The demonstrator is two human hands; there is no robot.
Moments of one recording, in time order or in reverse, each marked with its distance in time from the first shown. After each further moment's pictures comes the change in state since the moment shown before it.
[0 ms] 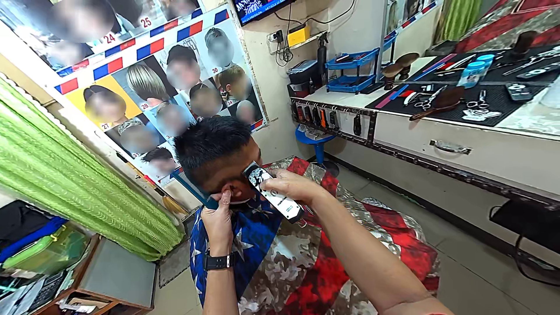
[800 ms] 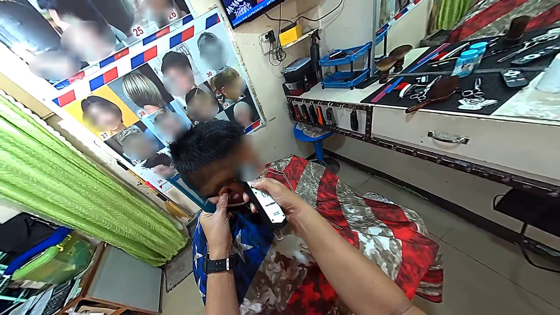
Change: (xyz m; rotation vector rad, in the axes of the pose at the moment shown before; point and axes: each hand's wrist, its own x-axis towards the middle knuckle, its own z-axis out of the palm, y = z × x) left_hand -0.002 0.003 0.001 0.001 -0.011 0.013; right_hand -0.003 0.014 0.038 0.642 -0.036 -0.141
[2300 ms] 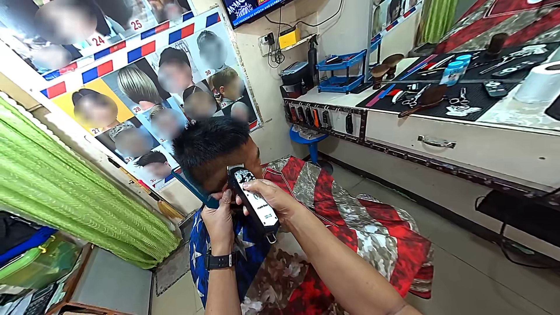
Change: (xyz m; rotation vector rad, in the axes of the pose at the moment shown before) left_hand 0.003 -0.001 -0.003 -0.083 -0.047 -0.031; right_hand 0.007 0.011 0.029 -0.023 0.015 0.000
